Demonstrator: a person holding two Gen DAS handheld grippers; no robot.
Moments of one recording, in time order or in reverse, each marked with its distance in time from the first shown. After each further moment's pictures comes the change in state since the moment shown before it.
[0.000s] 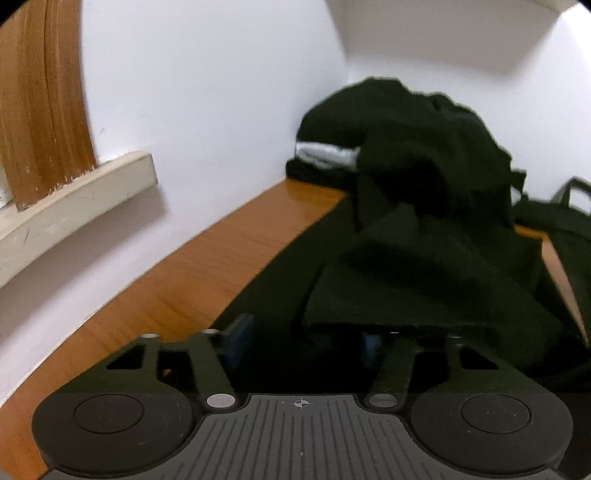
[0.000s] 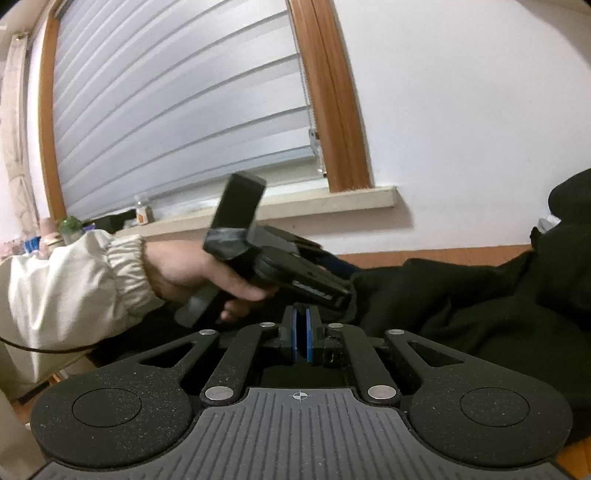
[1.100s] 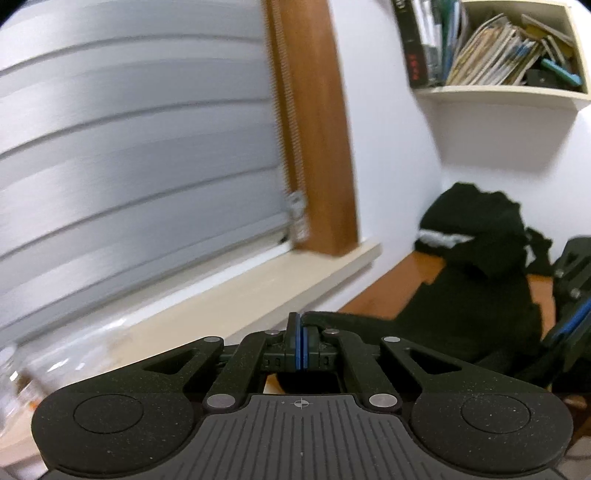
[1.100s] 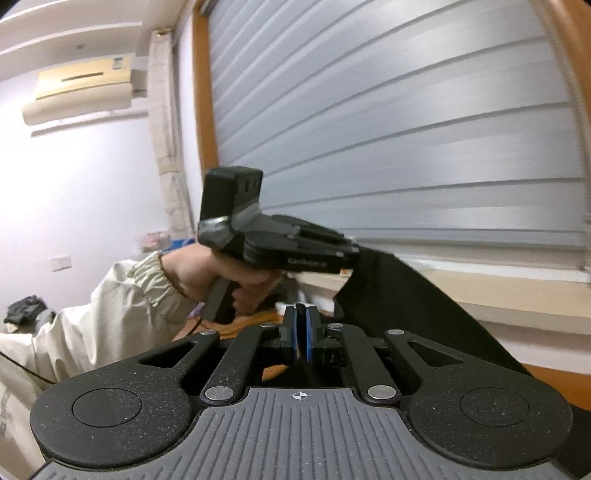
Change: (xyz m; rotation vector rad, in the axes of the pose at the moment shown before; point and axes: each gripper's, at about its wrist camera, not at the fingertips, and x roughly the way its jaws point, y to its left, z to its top) left arm -0.386 0.086 -0.065 -0.066 -0.170 0.348; right arm 0.105 0.171 0.104 -0.170 -0.015 0.564
